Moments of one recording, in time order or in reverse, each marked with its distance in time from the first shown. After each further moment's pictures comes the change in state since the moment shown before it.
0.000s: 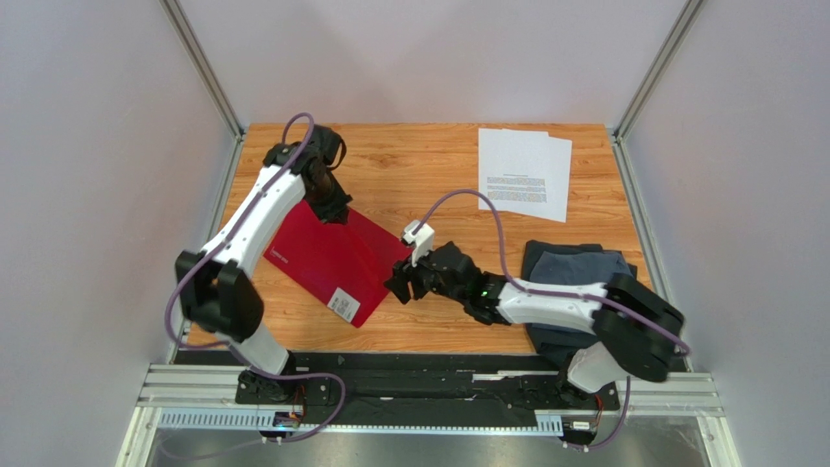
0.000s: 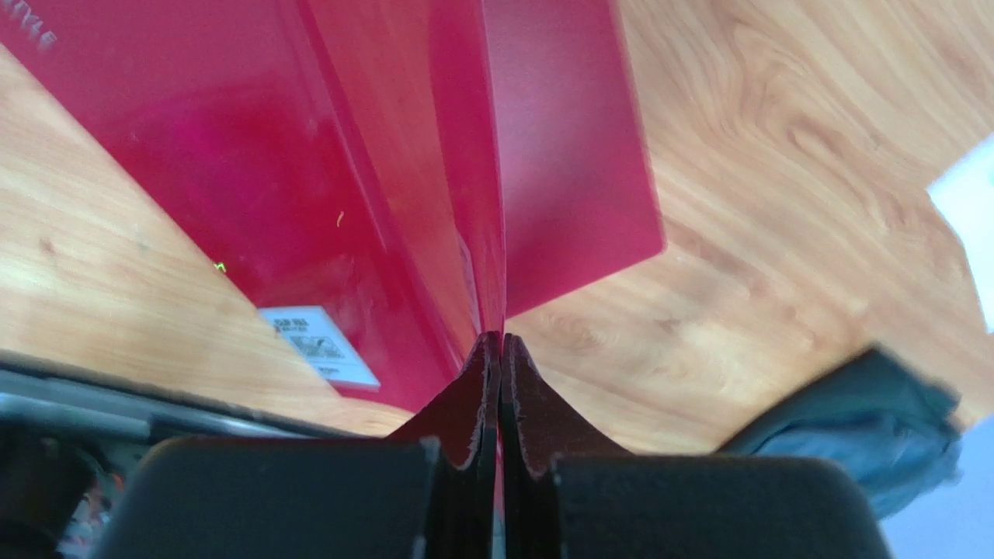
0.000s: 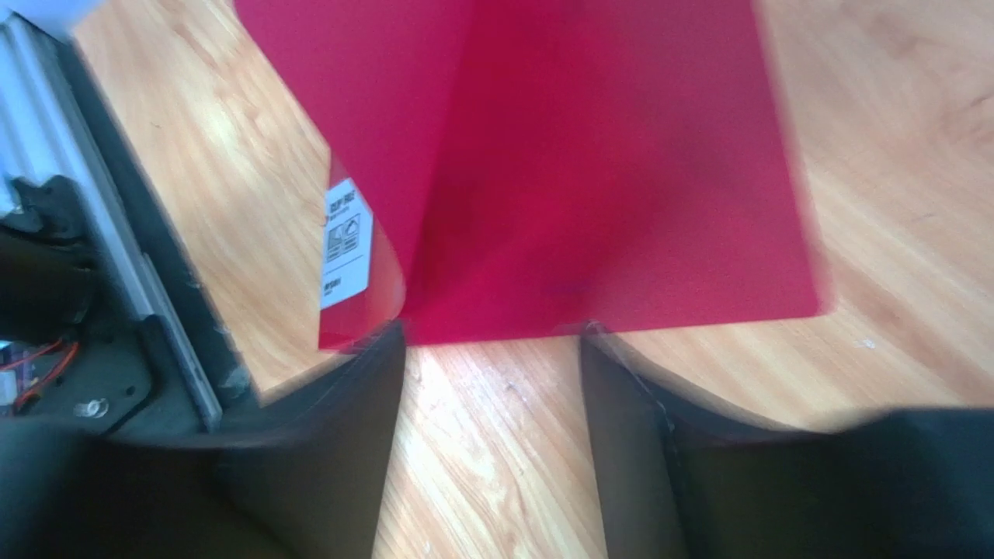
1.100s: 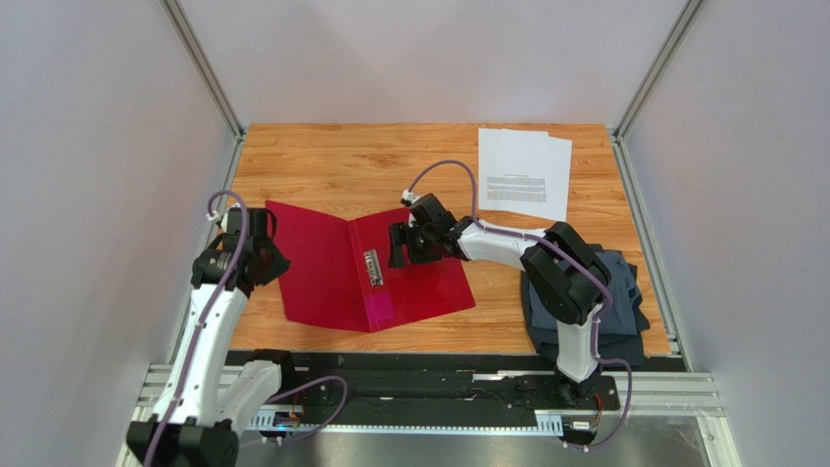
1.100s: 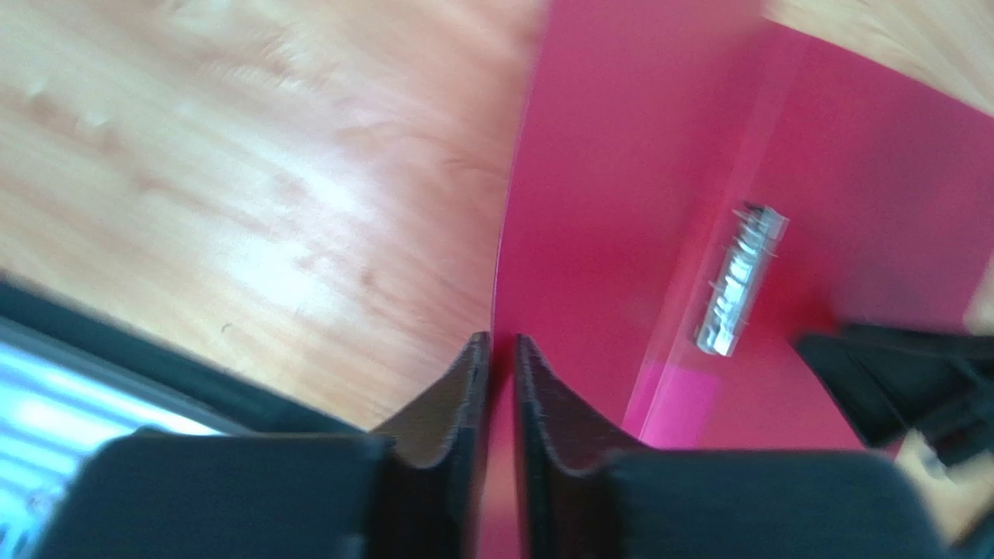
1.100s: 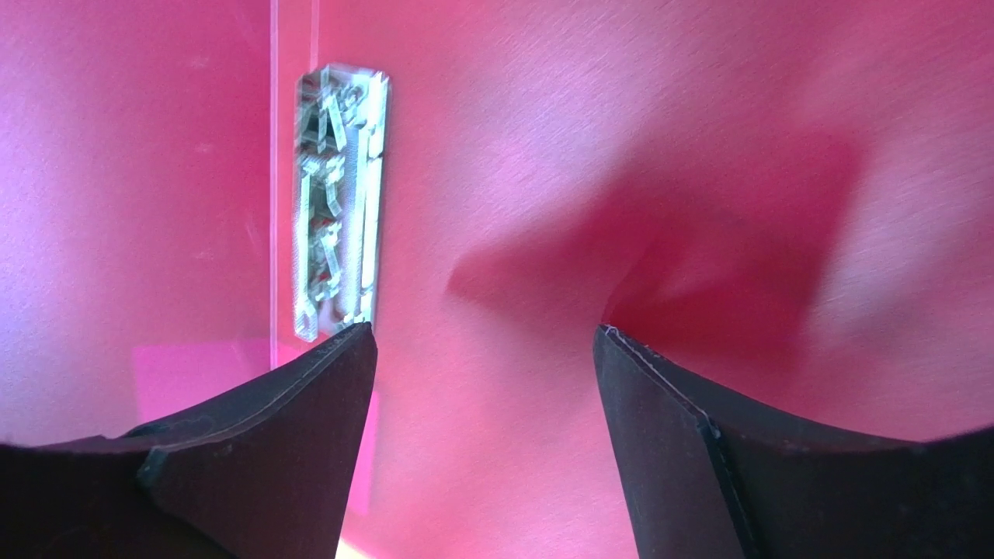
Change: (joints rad) left arm 0.209 -0.852 -0.716 0.203 -0.169 0.305; right arm -0.258 0.377 0.488 -0.578 -0.205 0.254
